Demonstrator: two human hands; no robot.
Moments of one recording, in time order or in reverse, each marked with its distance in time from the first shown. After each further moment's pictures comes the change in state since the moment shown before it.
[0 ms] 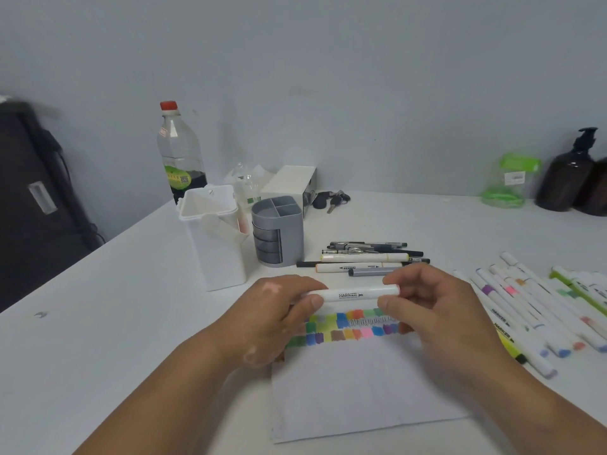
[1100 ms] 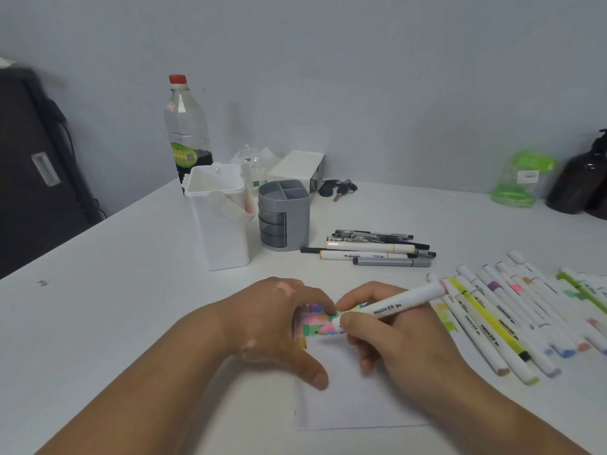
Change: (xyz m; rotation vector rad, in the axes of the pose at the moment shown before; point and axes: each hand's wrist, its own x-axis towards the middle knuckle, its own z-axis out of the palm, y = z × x) left_hand -0.005 0.001 -0.001 0.327 -0.284 0.010; right_hand -0.021 0.005 0.036 0.027 -0.270 0.064
